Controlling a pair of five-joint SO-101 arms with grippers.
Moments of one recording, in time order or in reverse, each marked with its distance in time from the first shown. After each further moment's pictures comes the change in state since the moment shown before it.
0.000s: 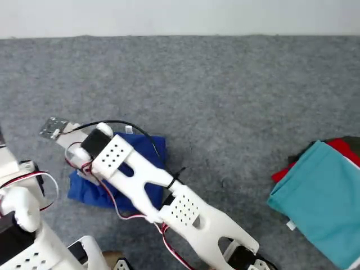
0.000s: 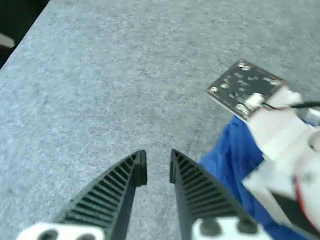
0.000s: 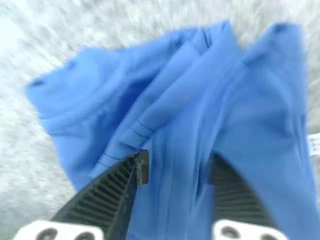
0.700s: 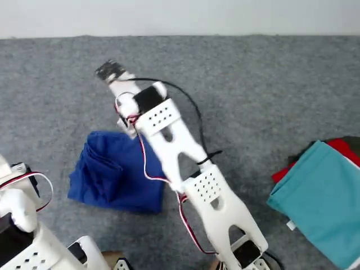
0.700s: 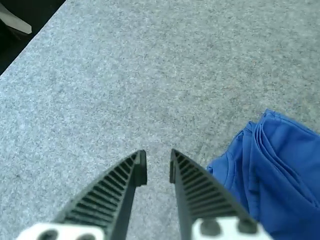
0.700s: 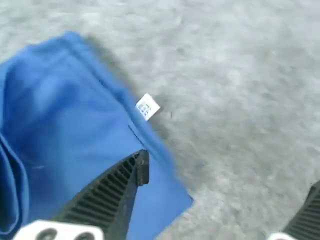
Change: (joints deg) left arm -3.2 0.0 0.0 -0.3 1.0; right arm 18.9 0.0 -4.0 1.0 0.0
